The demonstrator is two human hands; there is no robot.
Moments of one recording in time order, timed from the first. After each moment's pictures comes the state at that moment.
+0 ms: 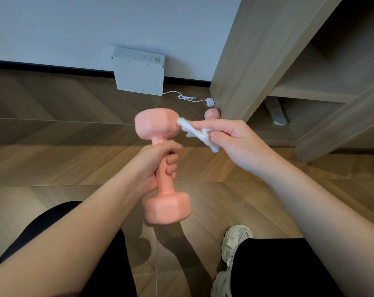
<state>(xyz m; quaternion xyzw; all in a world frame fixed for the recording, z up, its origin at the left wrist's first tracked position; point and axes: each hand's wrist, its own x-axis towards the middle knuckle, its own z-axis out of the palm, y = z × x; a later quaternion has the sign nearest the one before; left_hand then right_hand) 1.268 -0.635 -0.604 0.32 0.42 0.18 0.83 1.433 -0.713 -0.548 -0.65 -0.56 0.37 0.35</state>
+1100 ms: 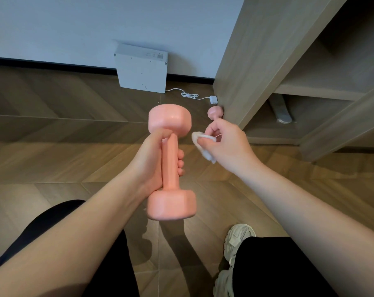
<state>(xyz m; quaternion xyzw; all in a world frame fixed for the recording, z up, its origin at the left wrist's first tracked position) 1.264 -0.636 -0.597 0.31 0.39 0.21 0.84 1.420 -0.697 -0.583 -0.79 -0.47 0.21 0.33</state>
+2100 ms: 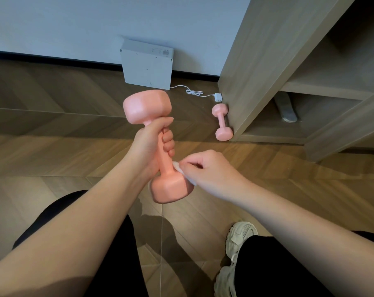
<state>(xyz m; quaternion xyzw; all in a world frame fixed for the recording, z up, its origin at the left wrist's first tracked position) 1.262 -0.617 -0.607 0.29 0.41 0.31 0.81 1.372 -0.723 -0.584 -0.70 -0.57 0.36 0.24</state>
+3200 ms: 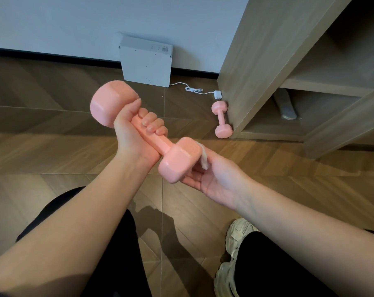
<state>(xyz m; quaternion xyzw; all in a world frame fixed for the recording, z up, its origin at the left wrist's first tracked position) 1.253 -0.609 -0.602 0.04 0.27 0.45 0.85 1.372 -0.722 -0.609 -0.56 -0.04 0.64 0.52</state>
